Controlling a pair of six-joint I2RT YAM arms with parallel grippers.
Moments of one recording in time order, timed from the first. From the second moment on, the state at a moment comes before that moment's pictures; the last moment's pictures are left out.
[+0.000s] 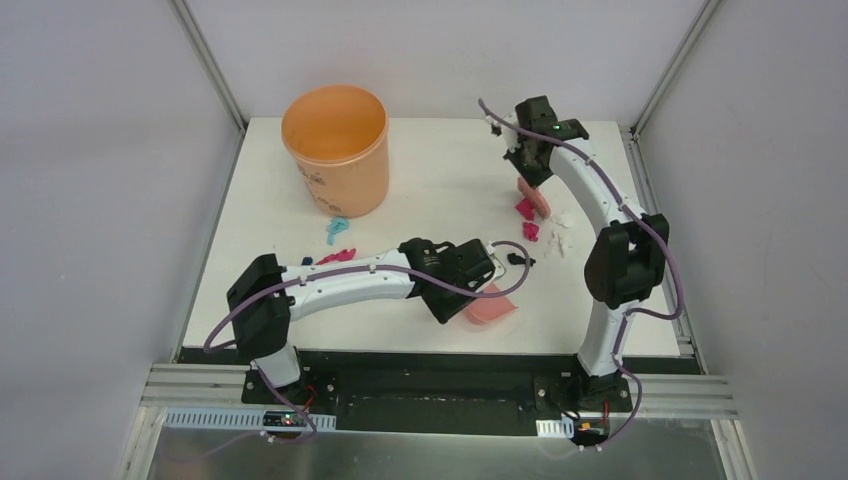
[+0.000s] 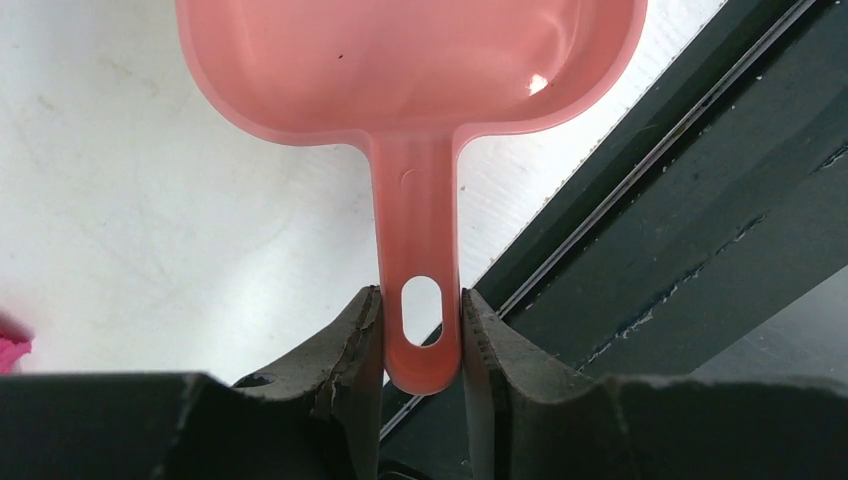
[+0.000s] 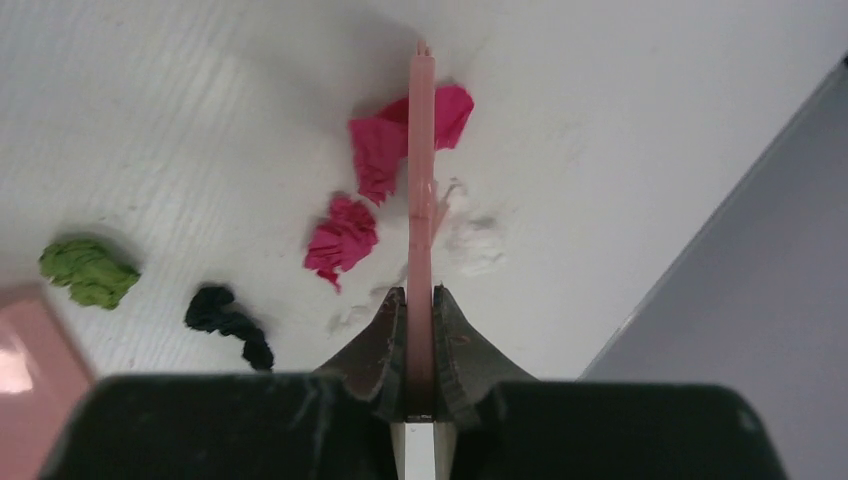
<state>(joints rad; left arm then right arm) -1.18 1.67 1.34 -0.89 -0.05 -0.20 0.30 1.92 1.85 -0.99 0.19 -0.42</state>
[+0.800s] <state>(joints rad) -1.14 1.78 1.38 -0.83 -0.02 -0.19 0.45 1.61 1.61 -1.28 -0.37 -0.21</state>
